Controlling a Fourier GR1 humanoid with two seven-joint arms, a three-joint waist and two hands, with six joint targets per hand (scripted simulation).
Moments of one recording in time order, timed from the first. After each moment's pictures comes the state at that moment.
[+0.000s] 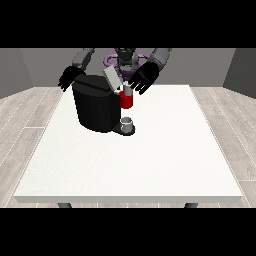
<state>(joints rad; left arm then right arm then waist) -1.14 0.43 0.11 -0.63 -0.64 -0.14 -0.14 -0.29 -0.04 -0.05 -1.38 -0.03 -0.15 -0.07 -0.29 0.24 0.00</state>
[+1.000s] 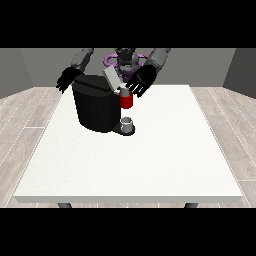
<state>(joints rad) -1.18 0.42 0.12 -0.61 -0.67 -0.16 -0.10 -0.33 -0.05 -0.07 -1.37 -0.04 -0.16 -0.06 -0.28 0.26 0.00</state>
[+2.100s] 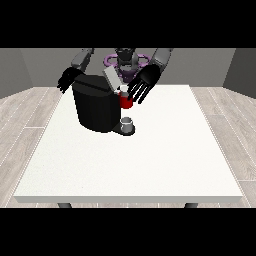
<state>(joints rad) -1.16 0.46 0.07 -0.62 -0.74 -0.18 -0.17 -0.32 -0.04 -0.06 -1.37 -0.04 -0.17 -0.06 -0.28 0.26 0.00</state>
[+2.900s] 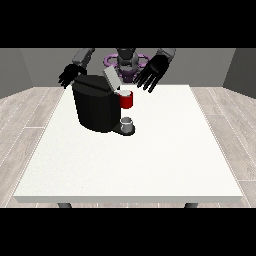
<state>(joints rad) -1.08 0.42 0.07 -0.64 -0.75 -0.21 -0.17 -0.23 -0.04 -0.08 -1.35 -0.06 -0.15 -0.11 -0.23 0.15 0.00</state>
